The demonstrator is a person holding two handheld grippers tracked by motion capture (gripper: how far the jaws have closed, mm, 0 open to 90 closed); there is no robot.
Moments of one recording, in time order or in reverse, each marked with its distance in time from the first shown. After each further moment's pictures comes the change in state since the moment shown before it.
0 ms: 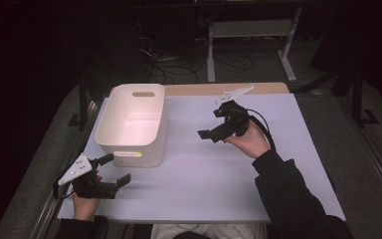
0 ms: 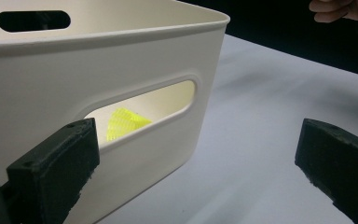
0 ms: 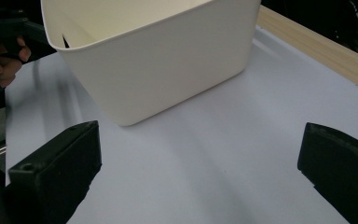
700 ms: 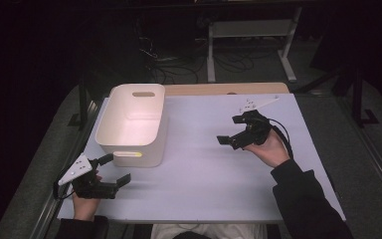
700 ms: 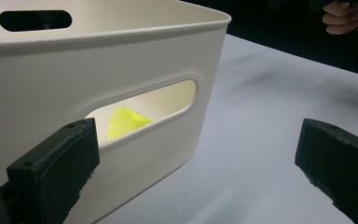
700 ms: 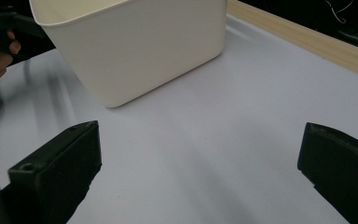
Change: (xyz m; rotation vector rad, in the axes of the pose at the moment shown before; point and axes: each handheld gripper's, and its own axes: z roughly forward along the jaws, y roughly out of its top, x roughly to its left) left arm 0.000 0.000 0.000 0.000 0.003 -0.001; right arm -0.015 -0.044 -0.030 -0.048 -0.033 0.056
